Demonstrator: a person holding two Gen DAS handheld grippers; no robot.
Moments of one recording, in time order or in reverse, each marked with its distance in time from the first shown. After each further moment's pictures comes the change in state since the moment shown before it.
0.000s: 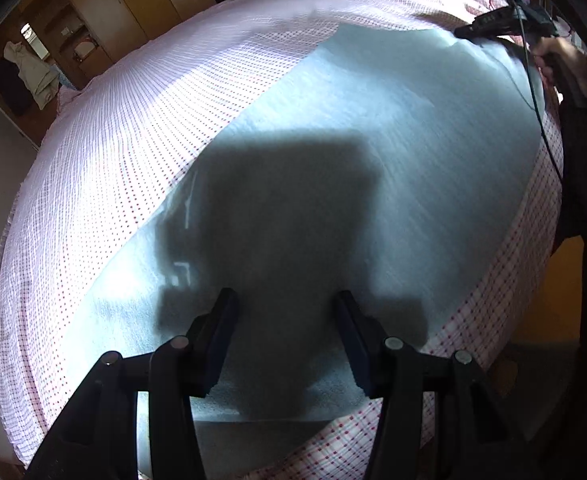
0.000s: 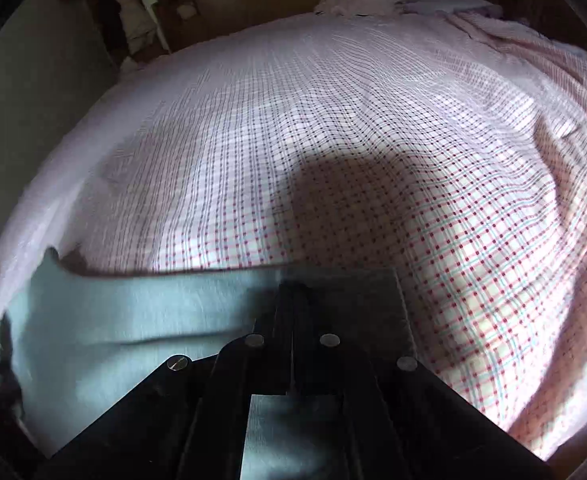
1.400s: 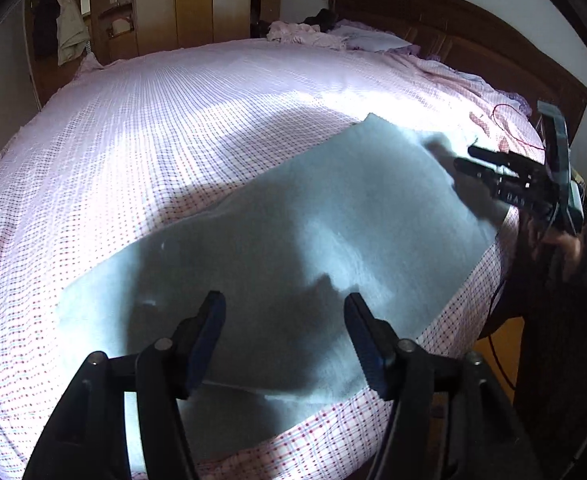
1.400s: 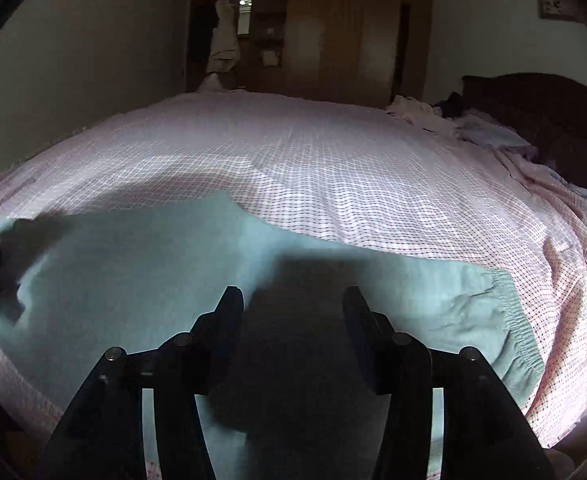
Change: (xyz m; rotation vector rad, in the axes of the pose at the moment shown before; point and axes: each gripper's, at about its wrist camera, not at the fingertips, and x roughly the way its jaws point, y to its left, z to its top) left arm -0.054 0.059 -0.036 -0.273 -0.209 -0.190; right arm -0.056 0.171 -0.110 -0.385 -0.259 -0.032
